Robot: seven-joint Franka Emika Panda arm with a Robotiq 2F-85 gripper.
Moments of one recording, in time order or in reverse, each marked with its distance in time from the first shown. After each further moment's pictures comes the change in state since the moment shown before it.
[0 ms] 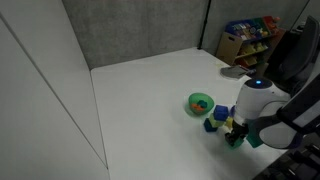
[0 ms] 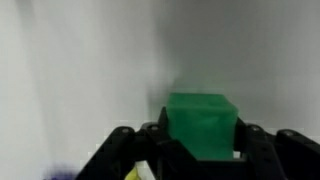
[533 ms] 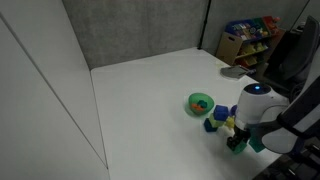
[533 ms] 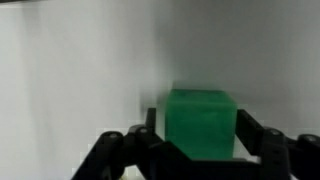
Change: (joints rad) arm -0.010 0.052 0.000 0.000 -0.052 0.013 0.004
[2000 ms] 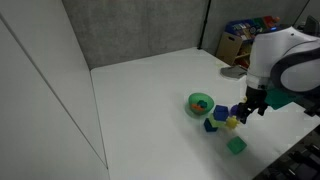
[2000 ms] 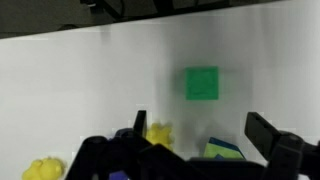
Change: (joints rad) arm -0.295 -0.451 0.204 0.022 -0.035 -0.536 -0.037
